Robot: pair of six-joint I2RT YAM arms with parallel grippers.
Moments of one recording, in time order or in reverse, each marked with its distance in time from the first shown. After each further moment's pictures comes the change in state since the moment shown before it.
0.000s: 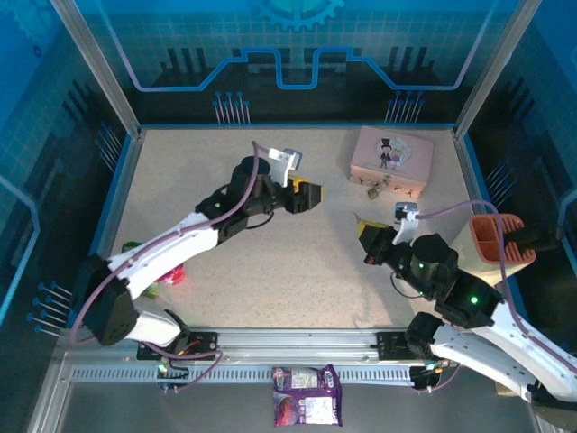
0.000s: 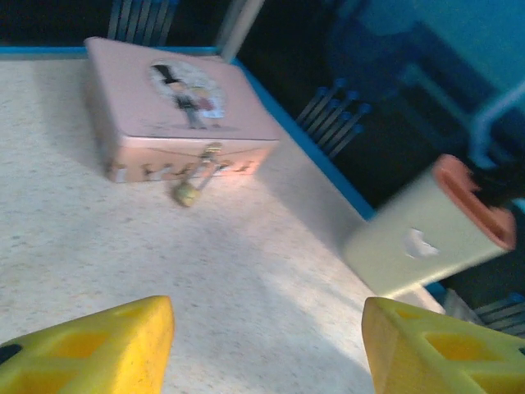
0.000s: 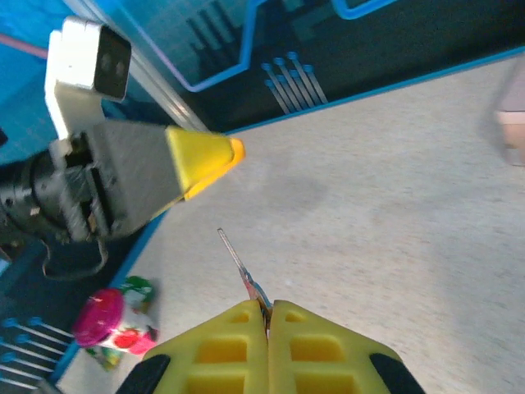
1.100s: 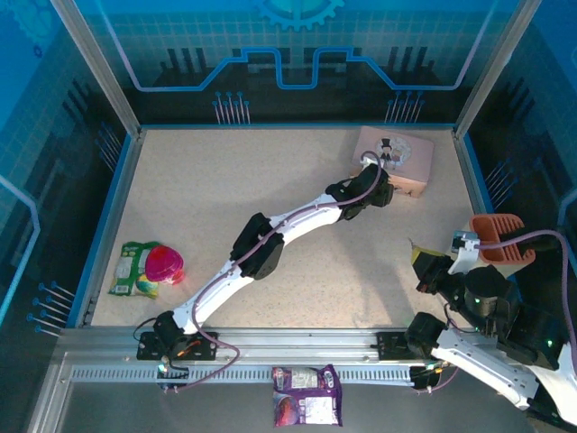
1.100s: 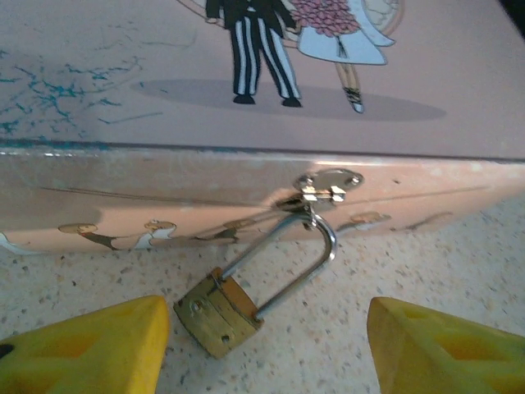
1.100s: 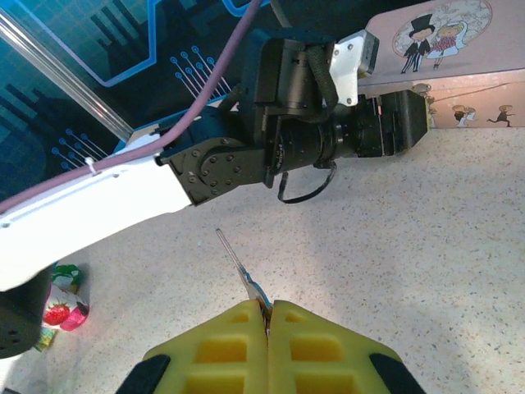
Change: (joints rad) left arm -0.199 1.283 1.349 -0.324 -0.489 -0.063; right arm 0.009 -0.294 0.150 -0.569 0.129 0.069
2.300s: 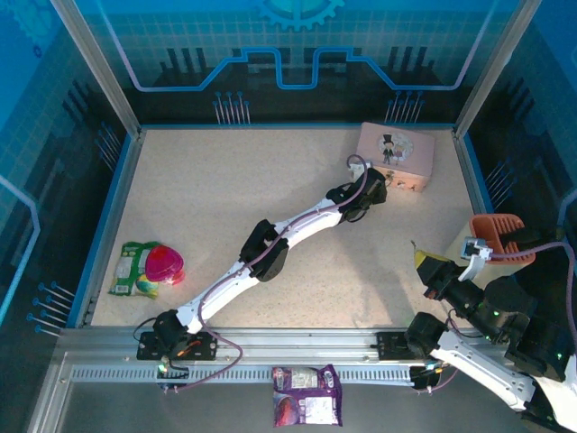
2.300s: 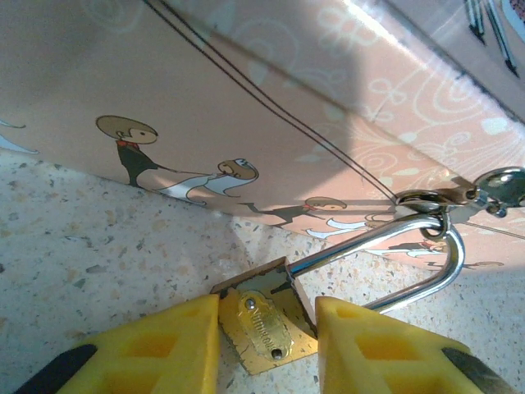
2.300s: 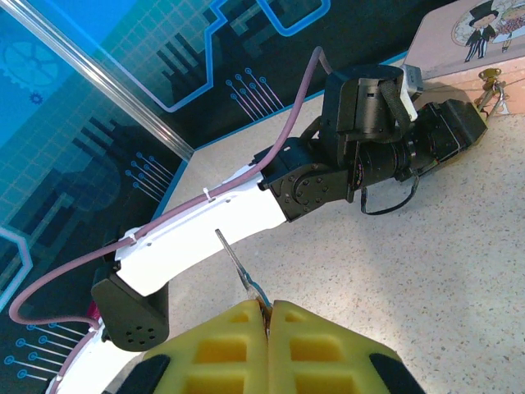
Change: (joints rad) left arm 0.023 0.194 0.206 0.018 0.025 -0.369; right arm 0.000 -0.101 -0.021 0.059 -0.076 0.053
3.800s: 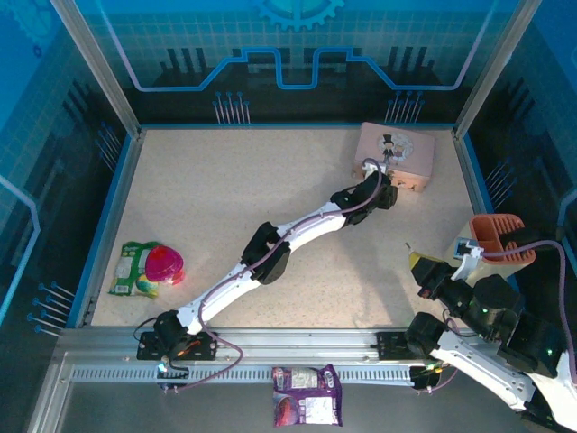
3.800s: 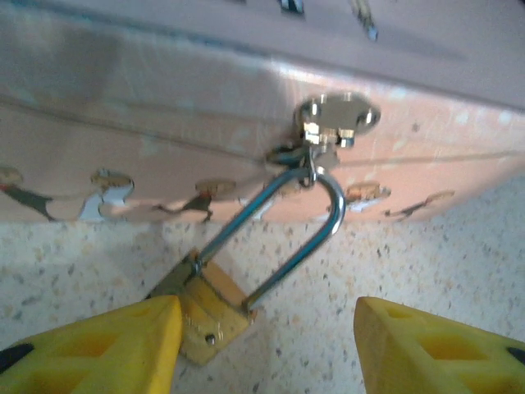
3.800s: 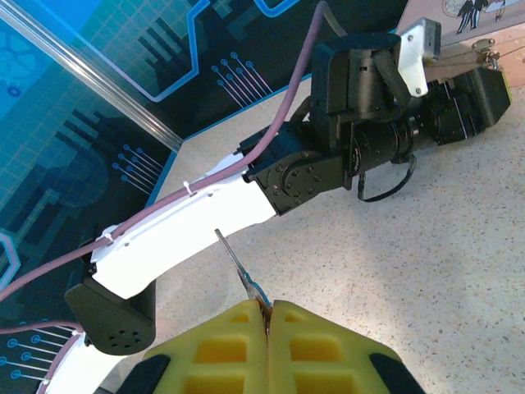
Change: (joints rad) left arm -0.029 -0.011 -0.001 0.052 -0.020 0.296; right arm 0.000 -0.001 -0.050 0.000 -0.001 0.042
